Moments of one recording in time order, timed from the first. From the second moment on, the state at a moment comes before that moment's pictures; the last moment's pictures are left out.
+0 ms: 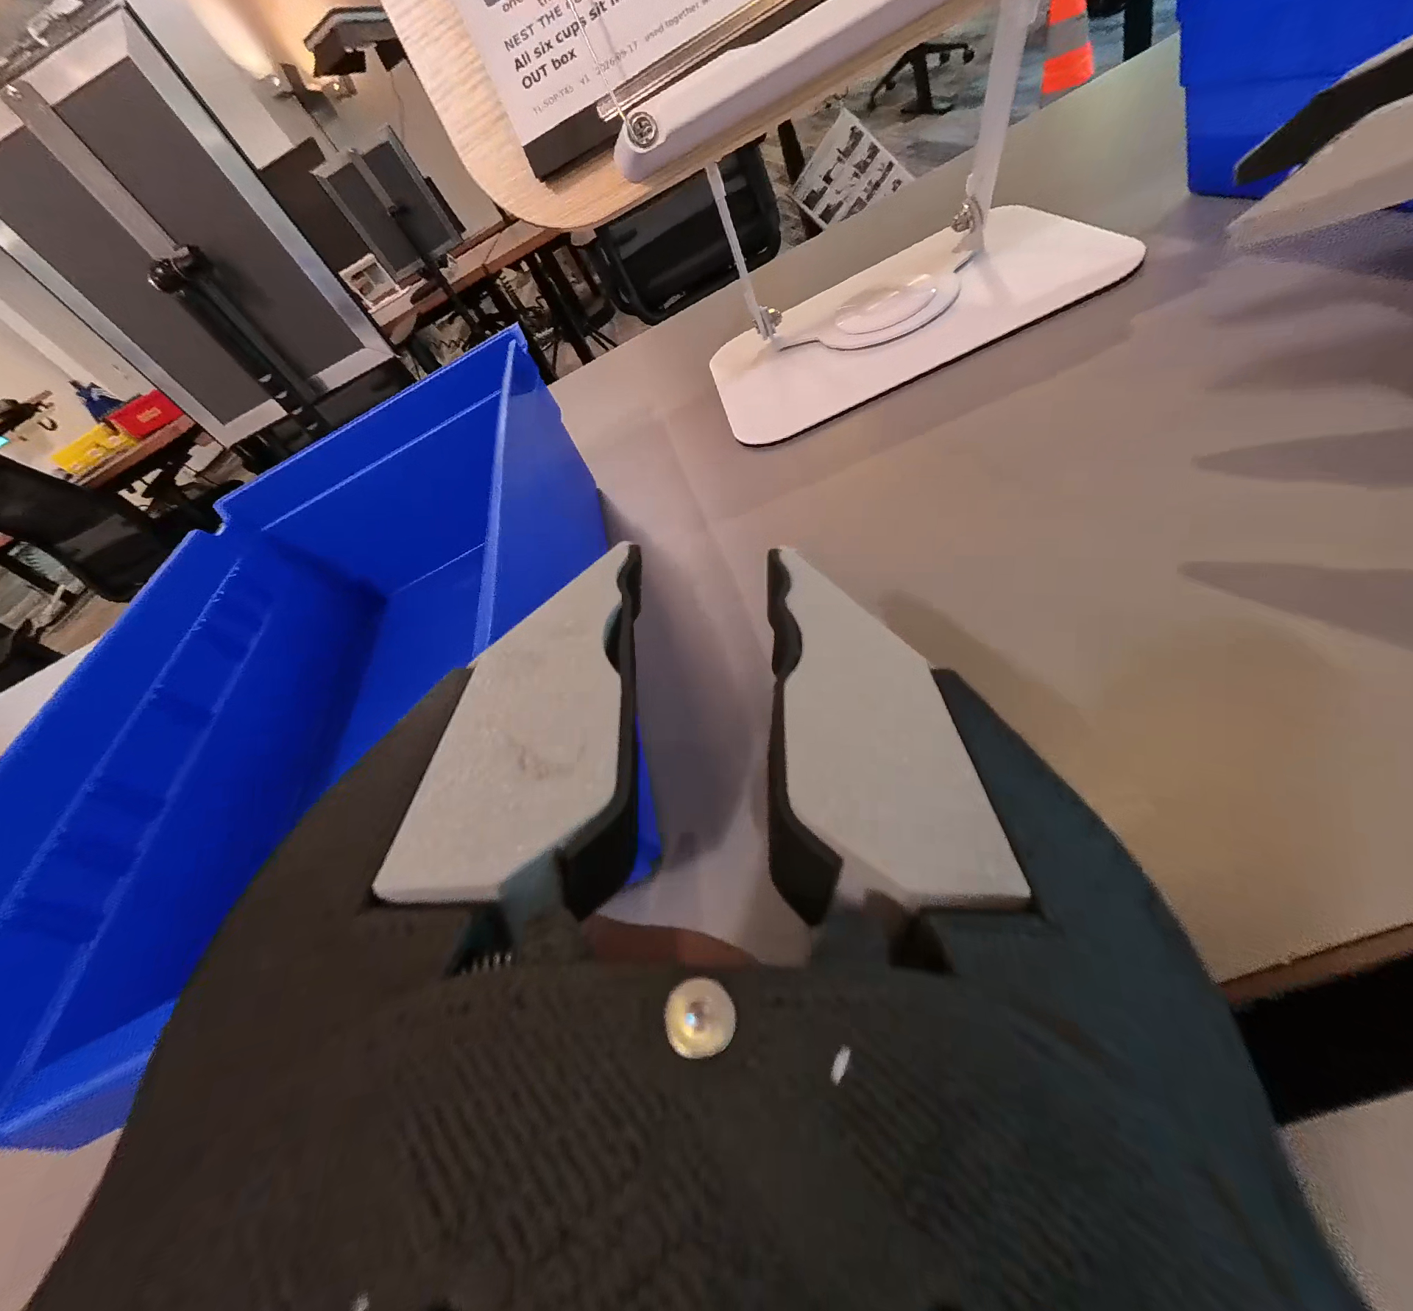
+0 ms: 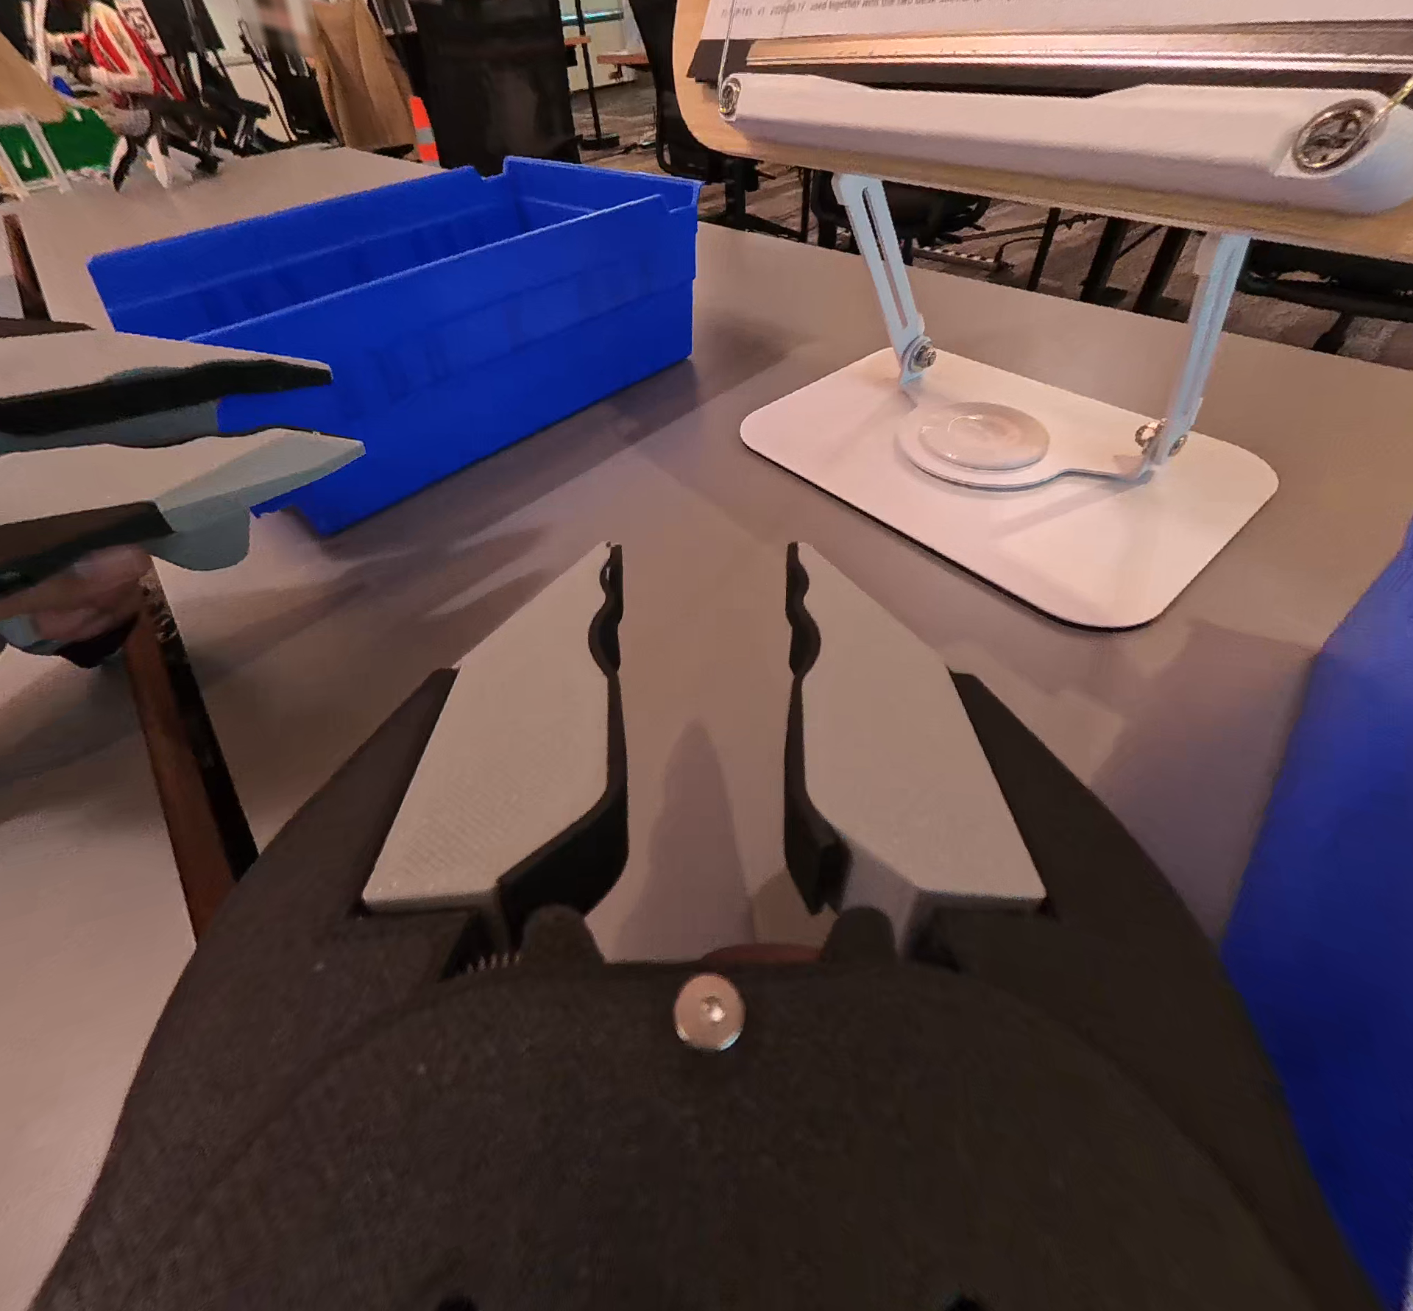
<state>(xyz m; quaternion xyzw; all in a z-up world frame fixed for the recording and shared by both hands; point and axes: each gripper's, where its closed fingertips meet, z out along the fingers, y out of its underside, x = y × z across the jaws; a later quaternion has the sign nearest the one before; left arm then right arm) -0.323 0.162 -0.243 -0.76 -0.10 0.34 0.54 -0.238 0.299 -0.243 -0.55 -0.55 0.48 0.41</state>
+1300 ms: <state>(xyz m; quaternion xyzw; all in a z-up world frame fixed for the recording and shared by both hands) -0.361 0.118 -0.220 -0.83 -0.20 0.24 0.47 -0.206 0.283 -0.216 -0.51 -0.54 0.43 0.52</state>
